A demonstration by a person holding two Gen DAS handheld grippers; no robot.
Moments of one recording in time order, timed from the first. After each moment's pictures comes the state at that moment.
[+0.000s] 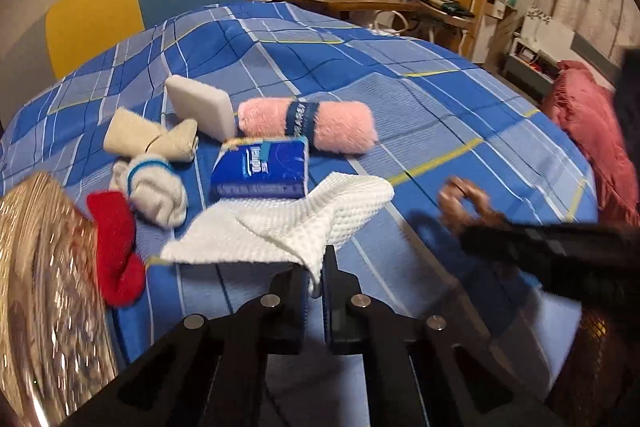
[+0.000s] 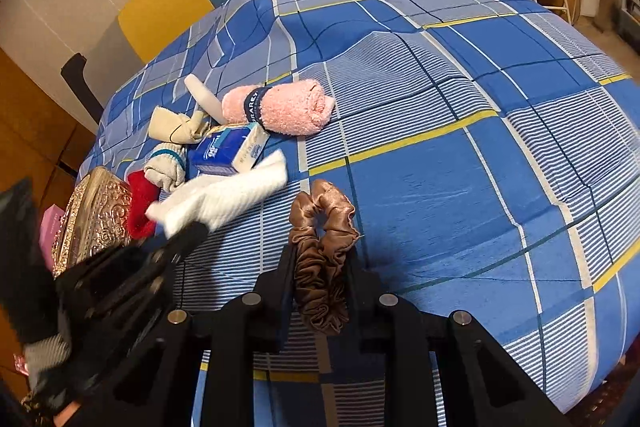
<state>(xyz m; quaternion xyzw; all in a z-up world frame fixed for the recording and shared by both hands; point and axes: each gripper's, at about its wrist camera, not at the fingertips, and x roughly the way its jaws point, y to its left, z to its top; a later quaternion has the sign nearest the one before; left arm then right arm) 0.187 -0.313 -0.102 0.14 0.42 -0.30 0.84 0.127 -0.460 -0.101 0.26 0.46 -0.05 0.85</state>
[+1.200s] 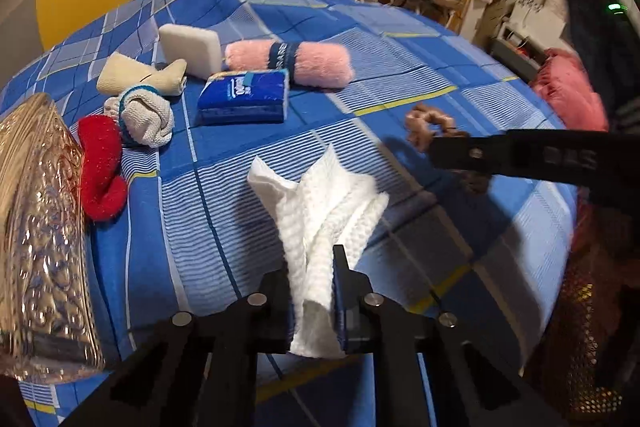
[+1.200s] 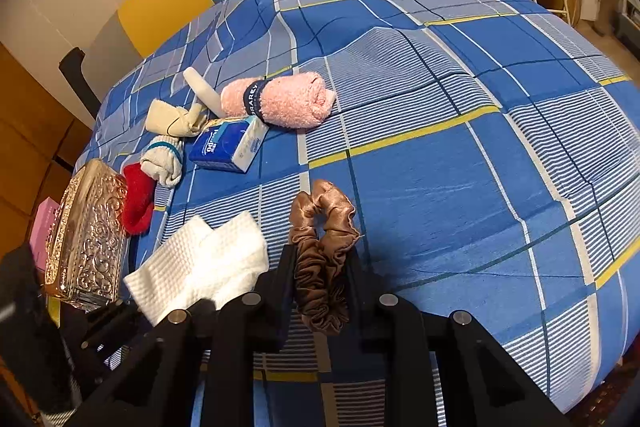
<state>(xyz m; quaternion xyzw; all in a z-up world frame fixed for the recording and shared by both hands) 0.157 -0.293 -0.118 0.13 0.46 -0.33 0.81 0.127 -0.457 -0.104 0.25 0.47 -0.05 0.85</state>
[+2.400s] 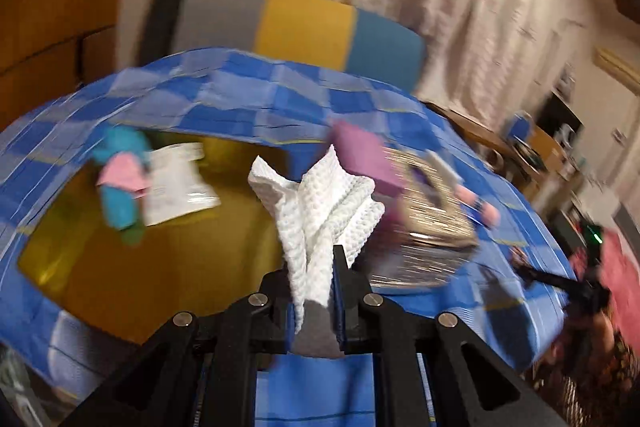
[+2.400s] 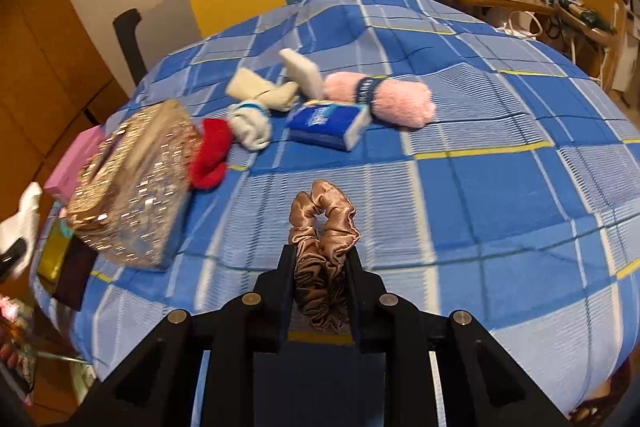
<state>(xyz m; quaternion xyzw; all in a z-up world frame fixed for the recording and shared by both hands) 0.135 0.063 -0.034 -0.09 0.35 -0.13 0.92 0.102 -0.360 -0.082 0.16 0.43 0.01 0.89</state>
